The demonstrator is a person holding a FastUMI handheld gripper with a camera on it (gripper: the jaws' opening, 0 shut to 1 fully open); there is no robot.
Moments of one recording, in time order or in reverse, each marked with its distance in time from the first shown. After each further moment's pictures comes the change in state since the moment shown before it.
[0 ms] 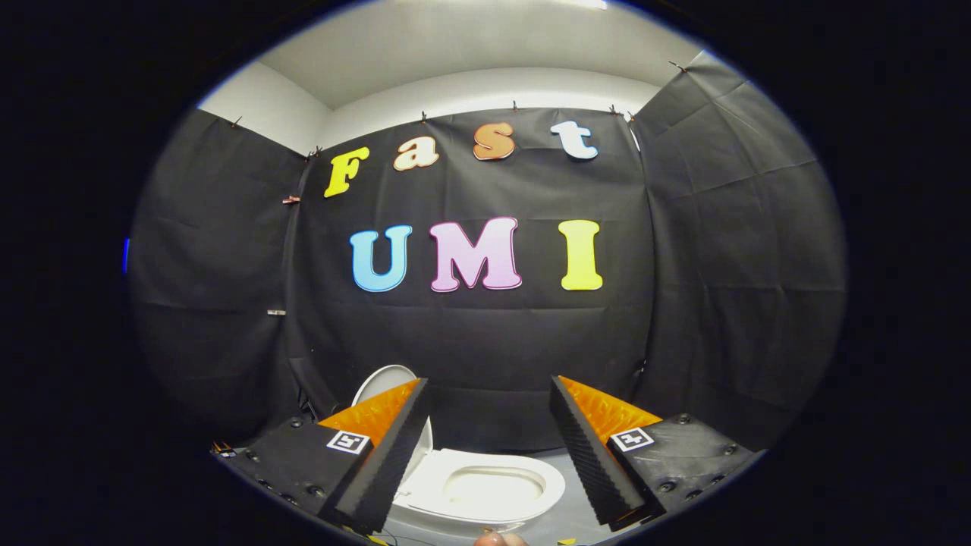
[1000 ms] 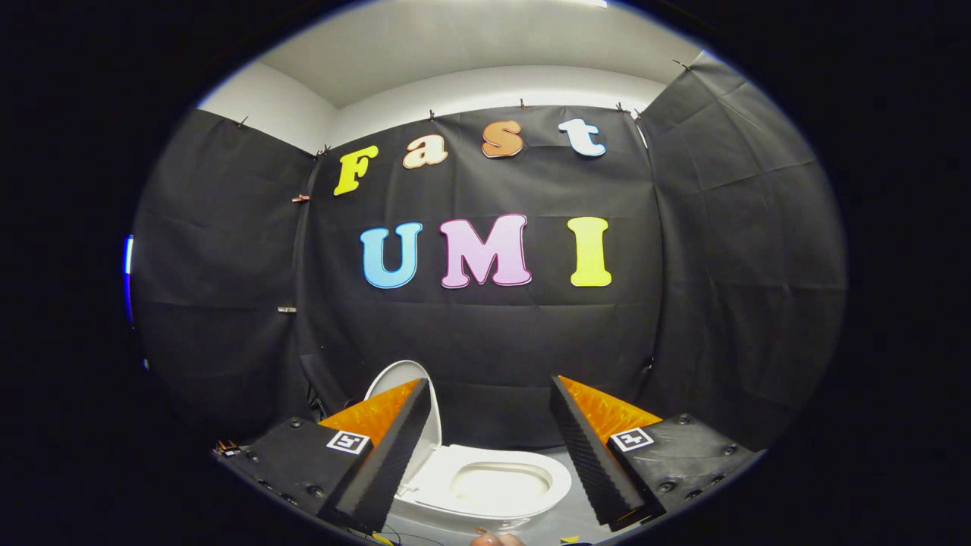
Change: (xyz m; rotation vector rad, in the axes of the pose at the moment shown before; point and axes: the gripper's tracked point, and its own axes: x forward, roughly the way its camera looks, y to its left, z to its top) arm -0.009 0.014 -0.007 0.000 0.025 0.042
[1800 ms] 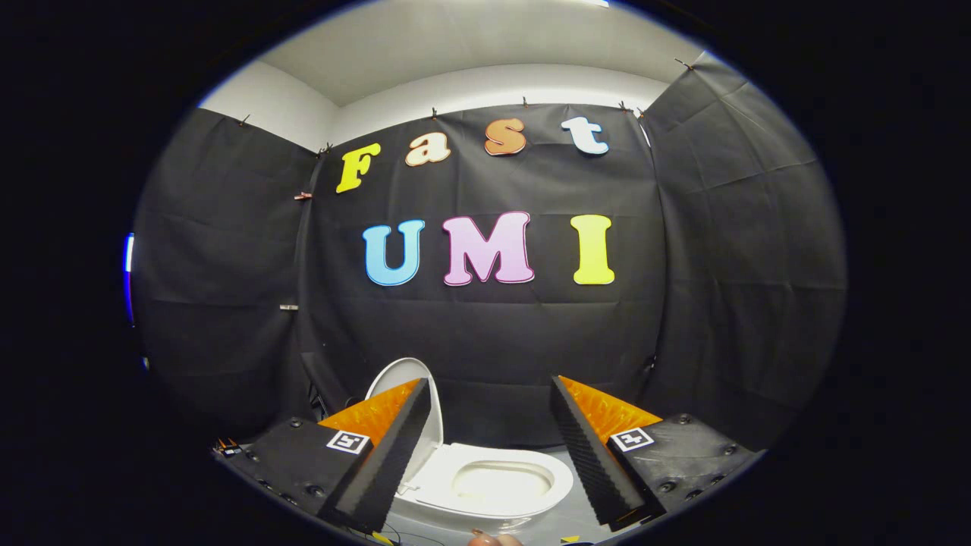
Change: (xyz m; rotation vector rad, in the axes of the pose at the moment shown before) arm 0.002 0.004 -0.004 -0.003 0.003 0.009
